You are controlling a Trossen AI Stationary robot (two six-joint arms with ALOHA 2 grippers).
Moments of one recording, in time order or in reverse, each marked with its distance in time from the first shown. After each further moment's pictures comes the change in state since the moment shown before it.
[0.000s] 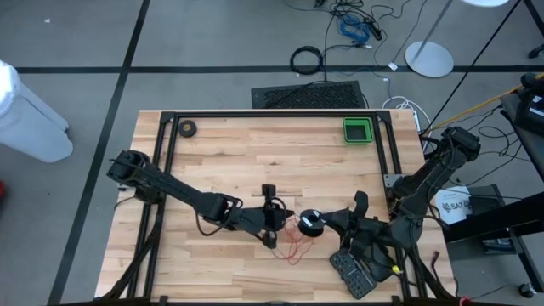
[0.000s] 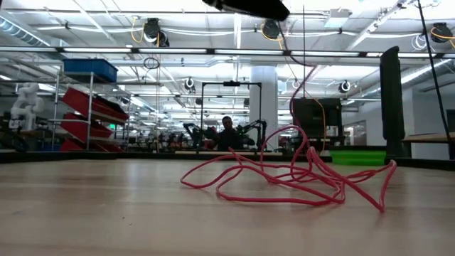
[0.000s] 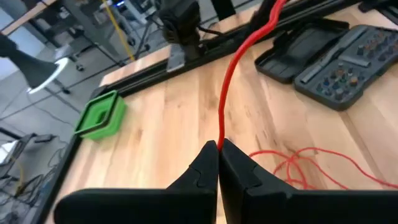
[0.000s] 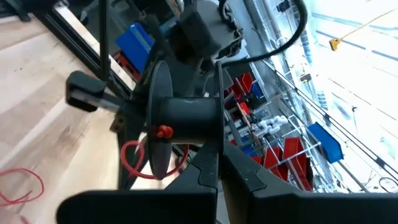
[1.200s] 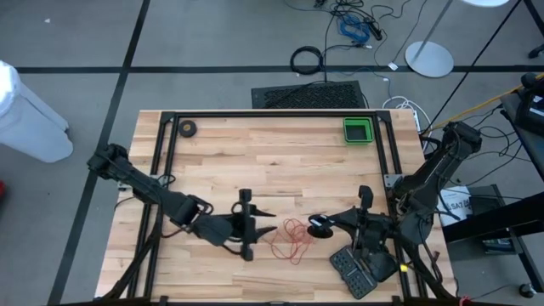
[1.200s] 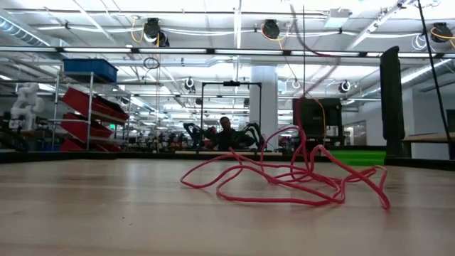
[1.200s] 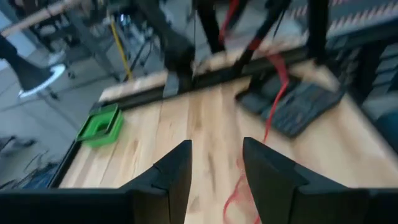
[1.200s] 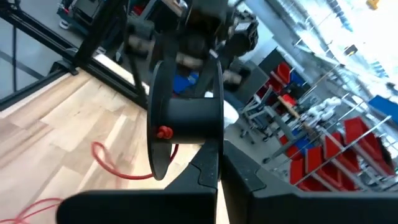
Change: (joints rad) left arm -0.152 -0.207 0.000 -0.134 -0.084 -0.149; right arm 0.038 -0.119 0.000 -0.242 -0.081 0.407
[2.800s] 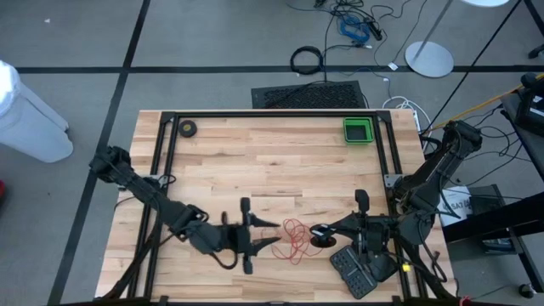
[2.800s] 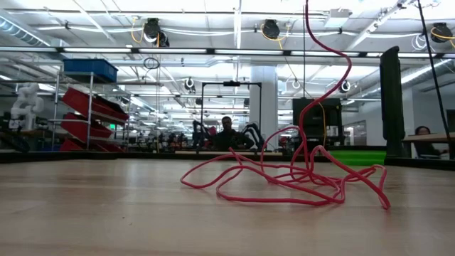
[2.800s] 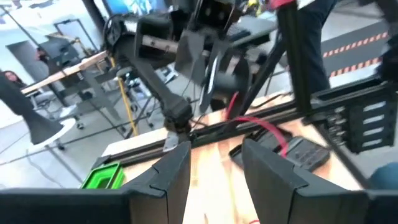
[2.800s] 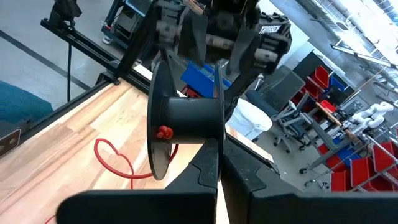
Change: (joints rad) left arm -0.067 0.039 0.000 0.284 -0.060 0.185; right arm 0.000 -0.024 0.000 -0.093 -0.143 0.112
